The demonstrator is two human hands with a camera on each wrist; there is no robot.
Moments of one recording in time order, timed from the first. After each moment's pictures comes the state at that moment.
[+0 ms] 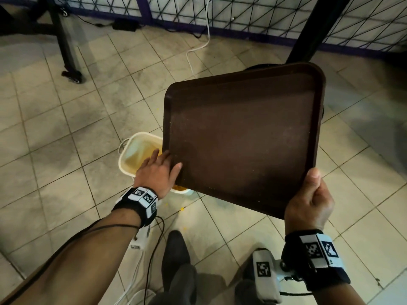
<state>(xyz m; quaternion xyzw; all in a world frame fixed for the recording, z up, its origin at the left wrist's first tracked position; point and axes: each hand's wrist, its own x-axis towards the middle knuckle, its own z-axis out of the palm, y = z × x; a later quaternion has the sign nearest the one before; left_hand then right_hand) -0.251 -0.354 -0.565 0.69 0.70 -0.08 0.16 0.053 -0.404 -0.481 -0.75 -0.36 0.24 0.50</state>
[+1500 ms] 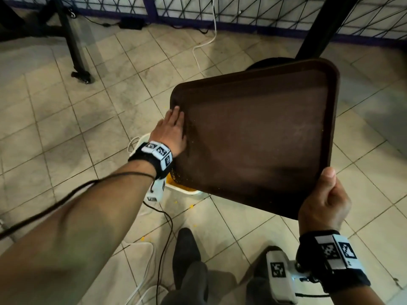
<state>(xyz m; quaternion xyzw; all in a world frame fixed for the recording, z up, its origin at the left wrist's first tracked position) -0.253 -0.260 -0.535 0.71 0.68 -0.11 0.11 0.055 -0.406 -0.490 -0.74 -0.39 0.23 0.50</state>
